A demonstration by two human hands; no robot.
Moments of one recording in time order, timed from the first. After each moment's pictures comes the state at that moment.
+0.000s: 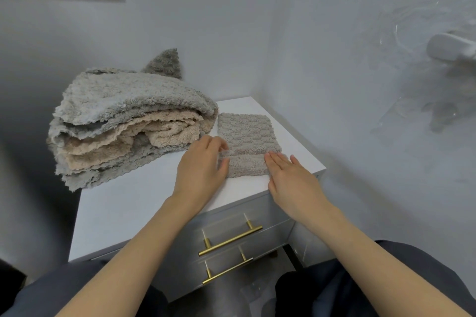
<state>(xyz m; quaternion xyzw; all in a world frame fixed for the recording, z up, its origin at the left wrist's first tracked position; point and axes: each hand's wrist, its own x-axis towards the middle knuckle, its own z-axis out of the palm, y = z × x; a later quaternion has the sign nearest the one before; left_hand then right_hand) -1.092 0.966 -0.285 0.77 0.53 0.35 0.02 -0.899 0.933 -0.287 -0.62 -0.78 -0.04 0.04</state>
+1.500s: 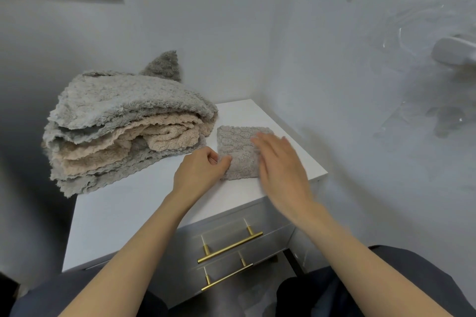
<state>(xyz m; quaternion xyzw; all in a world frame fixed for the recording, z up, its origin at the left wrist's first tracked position) -1.093 0.990 -0.287 0.66 0.63 0.32 0.24 -0.922 0.949 -0.277 -0.58 -0.76 -0.08 0.29</state>
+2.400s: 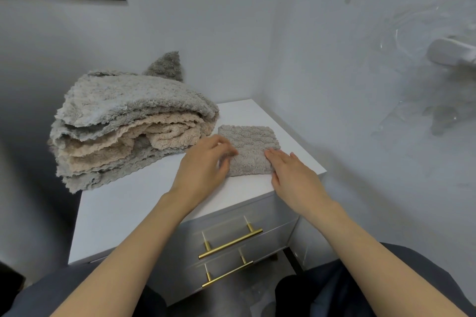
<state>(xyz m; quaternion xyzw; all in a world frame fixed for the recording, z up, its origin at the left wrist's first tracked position) -1.097 0.981 -0.288 0.81 0.45 0.38 0.03 -0.893 0.949 -0.289 -0.63 -0.77 -0.01 0.11</state>
